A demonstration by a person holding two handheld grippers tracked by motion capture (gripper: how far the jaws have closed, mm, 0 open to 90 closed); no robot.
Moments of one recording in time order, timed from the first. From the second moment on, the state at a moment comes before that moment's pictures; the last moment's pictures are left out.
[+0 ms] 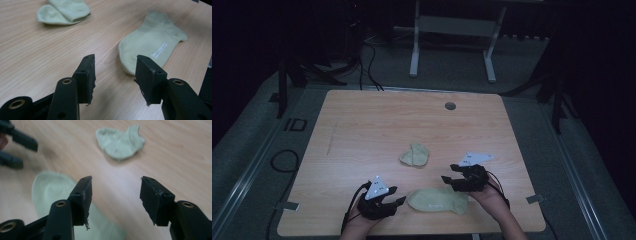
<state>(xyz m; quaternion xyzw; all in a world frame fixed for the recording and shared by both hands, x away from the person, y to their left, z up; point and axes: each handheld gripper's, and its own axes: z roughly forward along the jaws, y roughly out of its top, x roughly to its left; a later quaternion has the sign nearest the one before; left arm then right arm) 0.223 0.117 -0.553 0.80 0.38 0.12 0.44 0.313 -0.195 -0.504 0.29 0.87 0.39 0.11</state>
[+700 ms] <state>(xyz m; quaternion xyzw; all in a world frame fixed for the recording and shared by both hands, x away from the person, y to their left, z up) 0.222 0.132 -0.562 0.78 0.41 0.14 0.44 0.385 -0.085 -0.529 0.31 0.88 0.34 0.14</state>
